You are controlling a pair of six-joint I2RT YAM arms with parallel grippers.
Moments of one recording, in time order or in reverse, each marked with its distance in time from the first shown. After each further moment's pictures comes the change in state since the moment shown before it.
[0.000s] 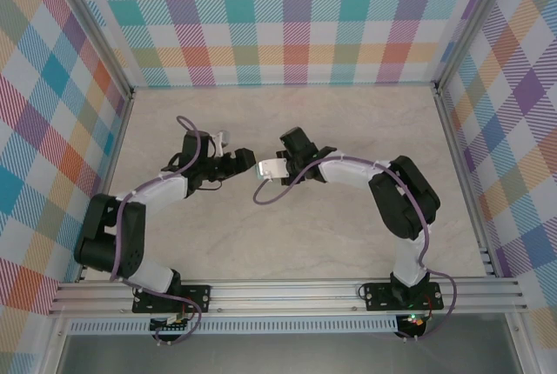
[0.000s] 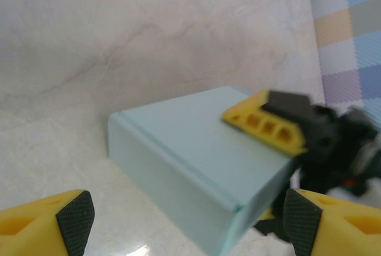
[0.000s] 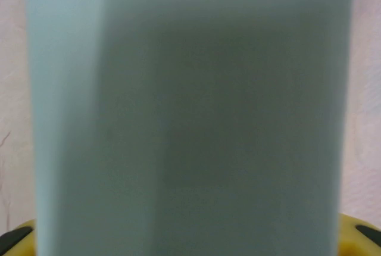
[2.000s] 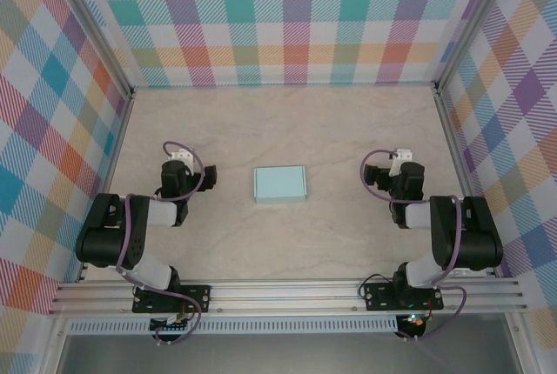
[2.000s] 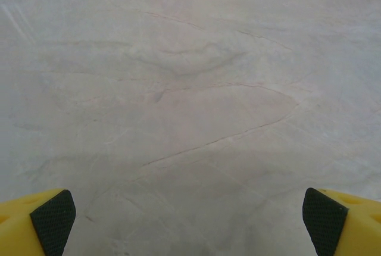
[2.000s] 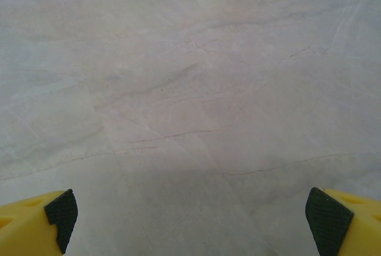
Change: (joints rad) left arm 0.197 0.078 -0.397 0.655 -0.585 0.541; right arm -0.741 -0.389 -0.892 0.929 -0.047 1.212
